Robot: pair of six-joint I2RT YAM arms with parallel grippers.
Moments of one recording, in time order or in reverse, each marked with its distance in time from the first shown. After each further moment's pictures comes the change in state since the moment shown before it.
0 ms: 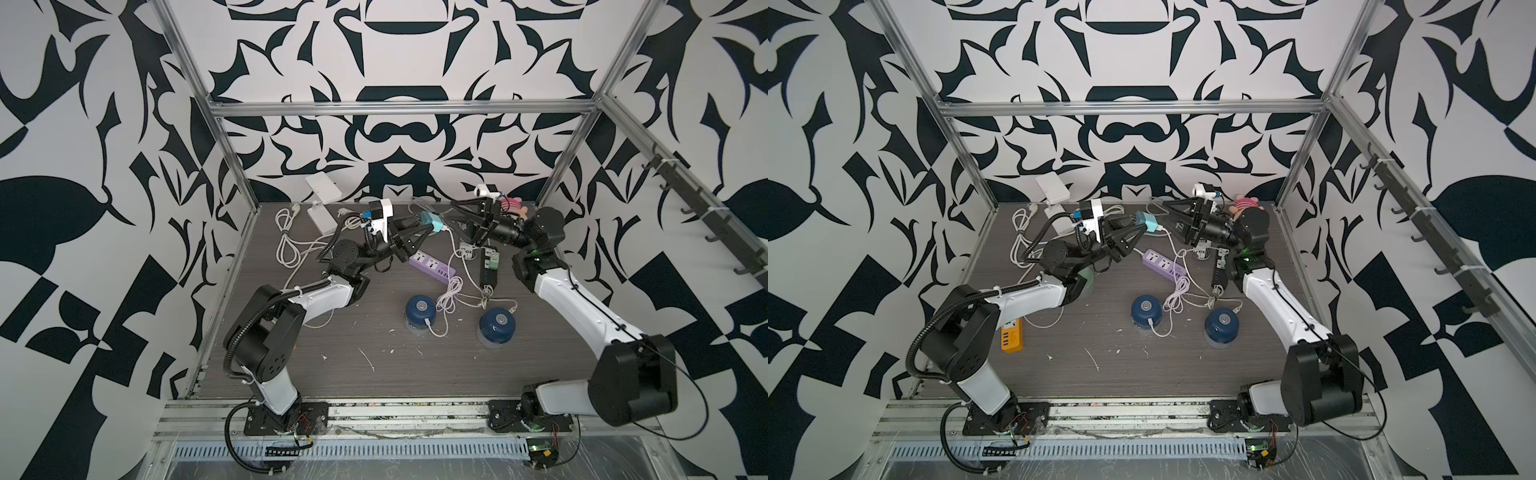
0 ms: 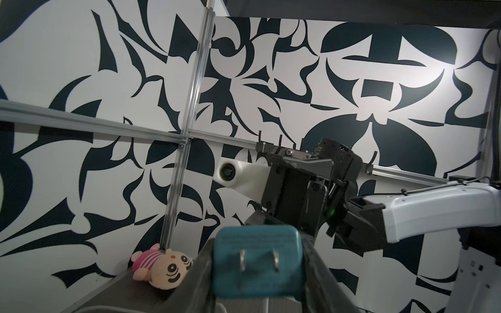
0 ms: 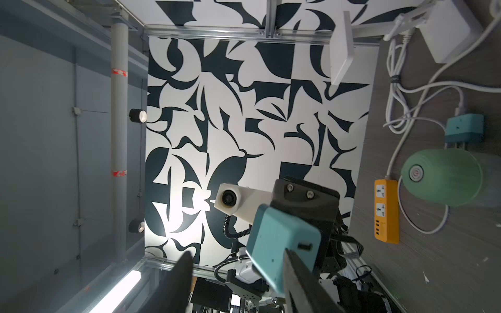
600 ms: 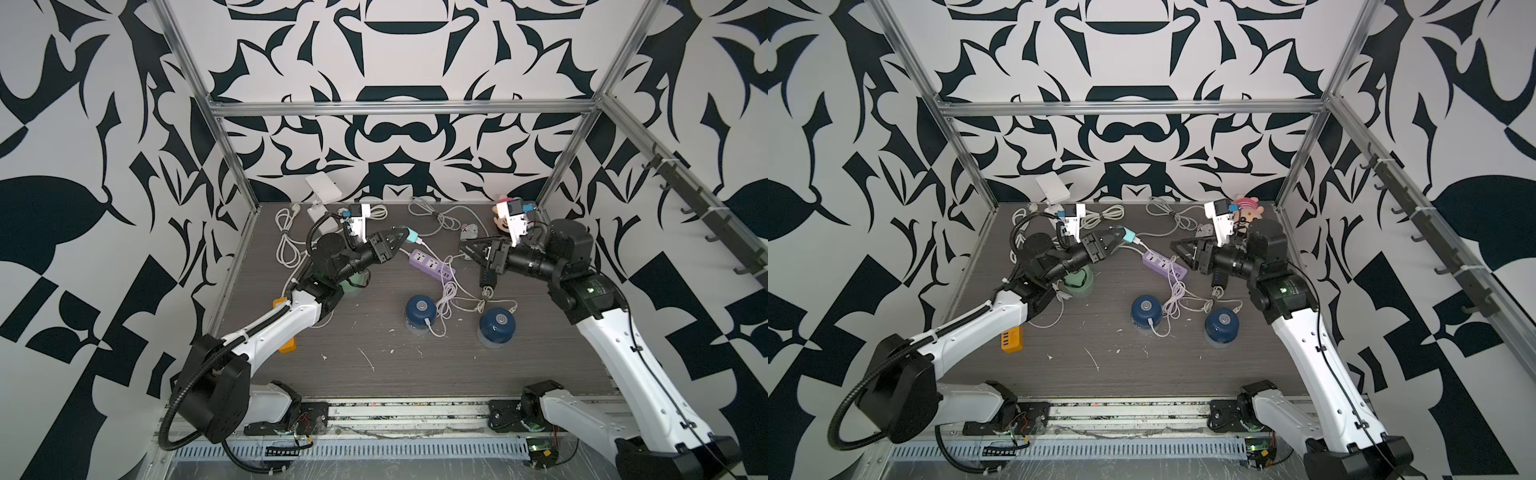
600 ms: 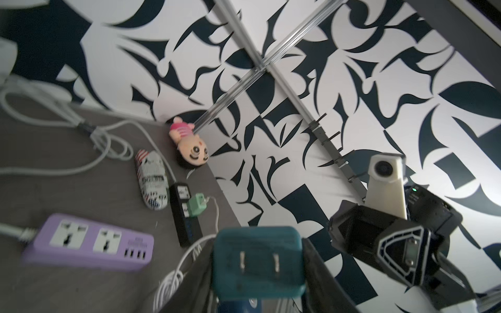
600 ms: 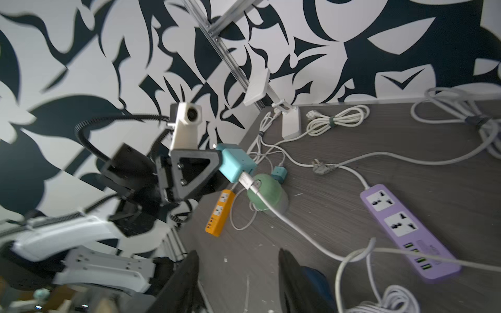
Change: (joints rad) left arm 0.058 -0.368 -0.096 -0.818 -0.115 -0.399; right arm 0.081 -0.345 0.045 -0.965 0.348 -1.294
